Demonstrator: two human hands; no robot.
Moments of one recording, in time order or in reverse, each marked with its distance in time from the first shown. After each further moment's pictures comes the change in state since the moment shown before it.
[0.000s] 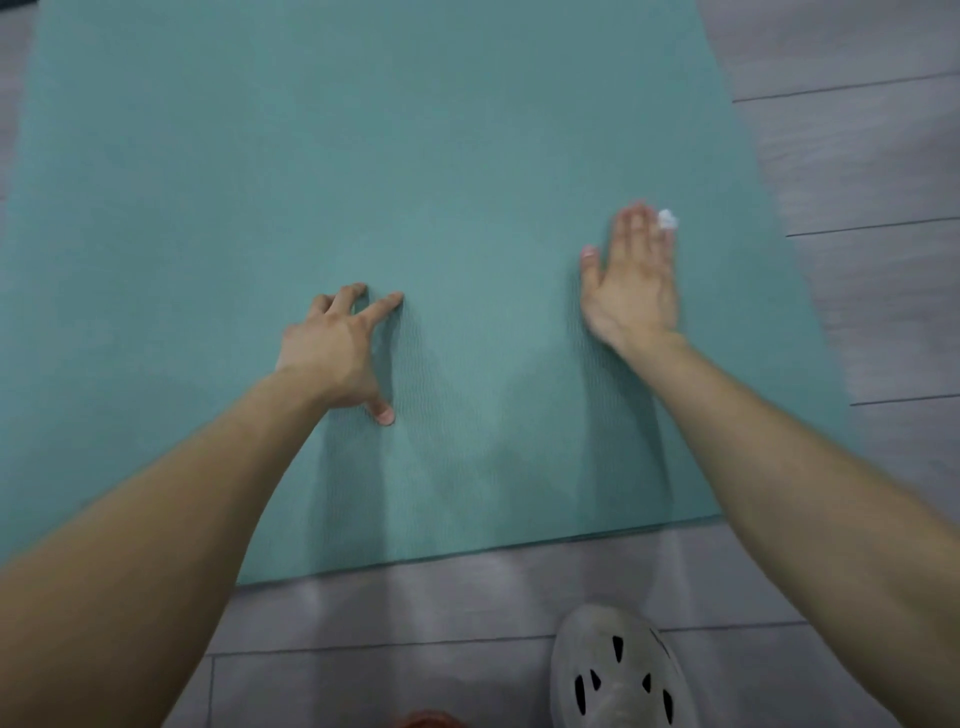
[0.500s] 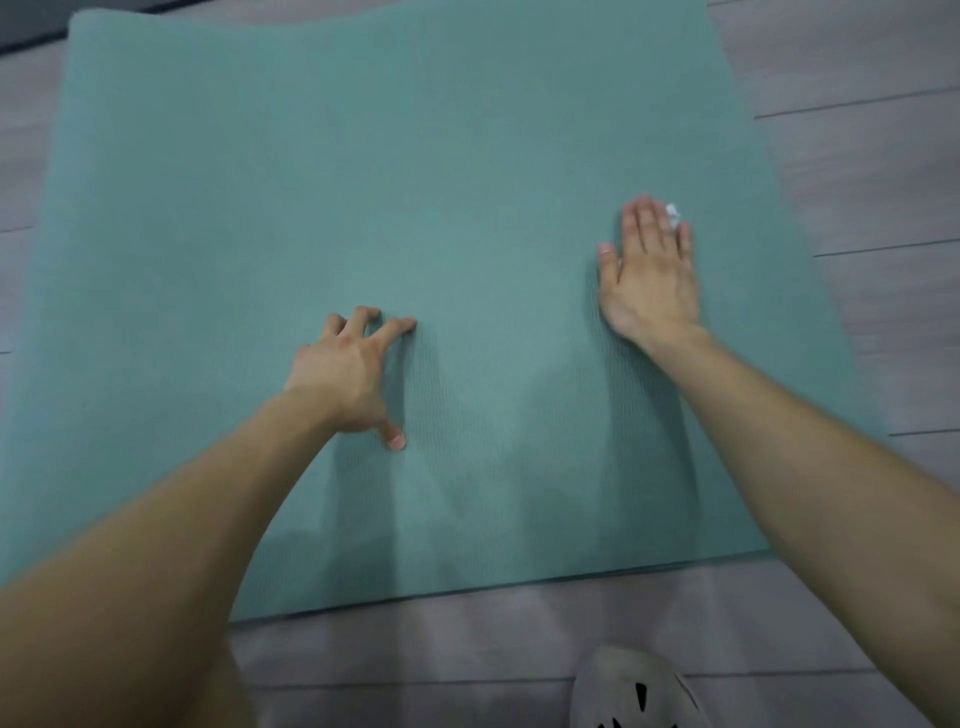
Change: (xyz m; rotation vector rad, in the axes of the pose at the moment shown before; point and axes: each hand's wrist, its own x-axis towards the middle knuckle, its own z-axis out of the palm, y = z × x) left_hand 0.011 -0.004 -0.005 0.020 -0.019 0.015; right_hand 0.038 0.004 0.003 -0.048 -0.003 -0.030
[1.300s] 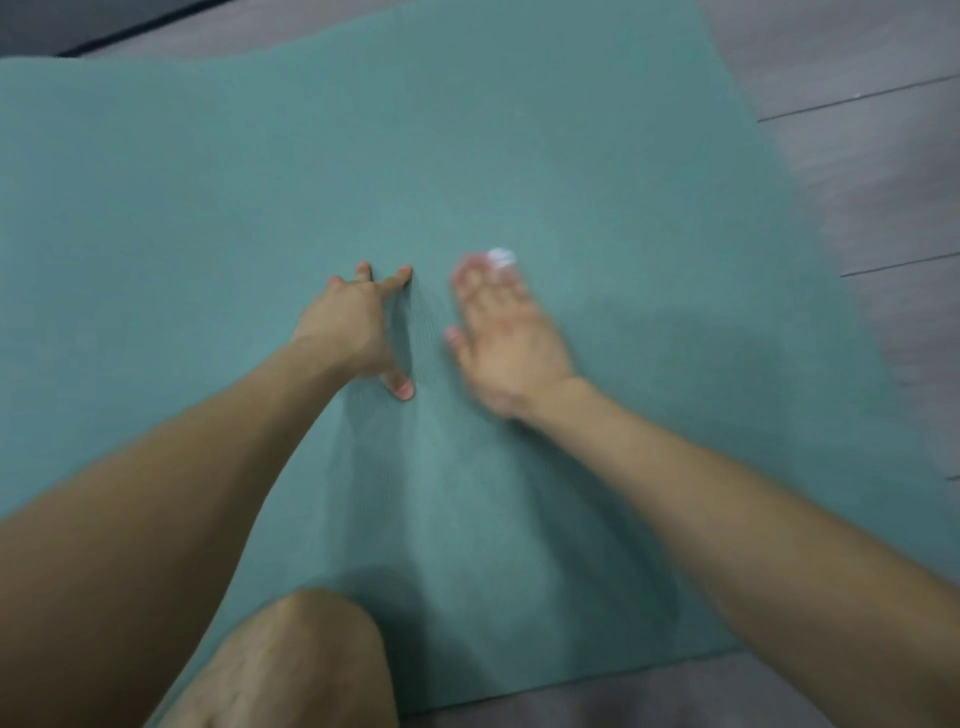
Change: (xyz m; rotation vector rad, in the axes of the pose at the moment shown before) left_hand 0.115 0.012 -0.061 -0.046 -0.026 0.023; right_hand -0.003 -0.126 0.018 0.111 -0.064 -0.370
